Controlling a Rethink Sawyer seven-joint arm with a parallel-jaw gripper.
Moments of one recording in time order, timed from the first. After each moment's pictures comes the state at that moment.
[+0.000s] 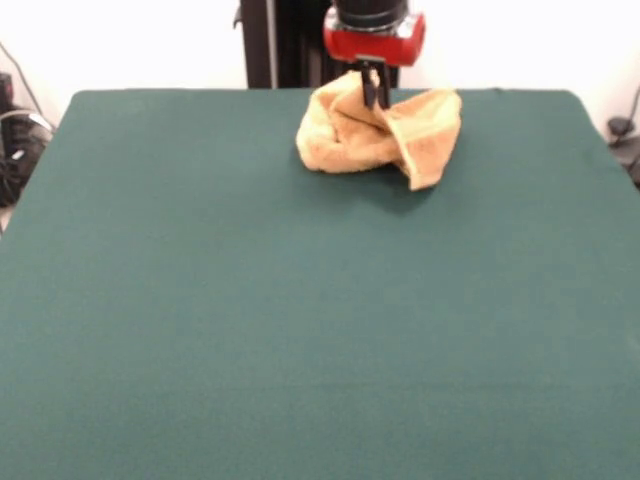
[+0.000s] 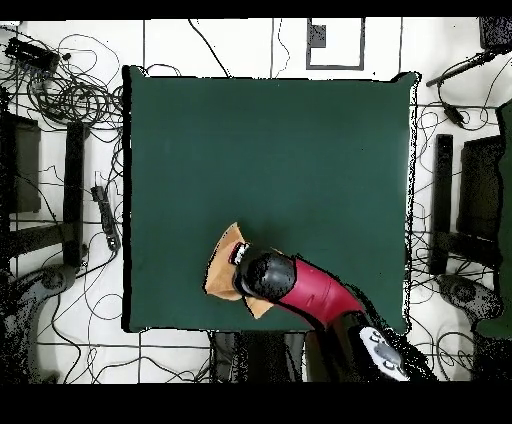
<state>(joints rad) -0.30 -0.69 0.06 2.08 0.18 0.34 1.74</state>
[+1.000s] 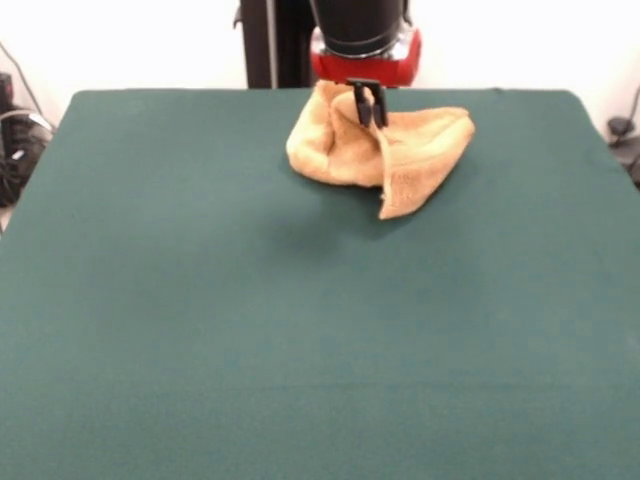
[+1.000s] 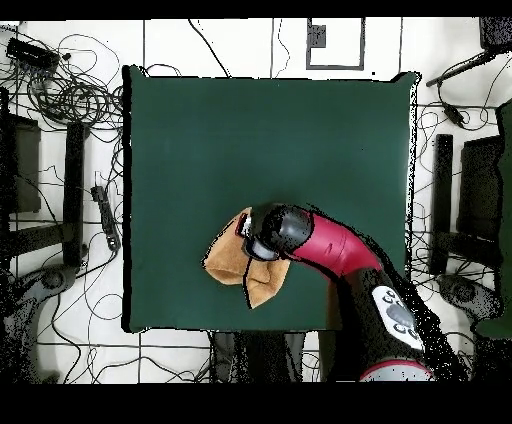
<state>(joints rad) -0.30 -0.63 0.06 1.82 0.13 0.65 1.74</state>
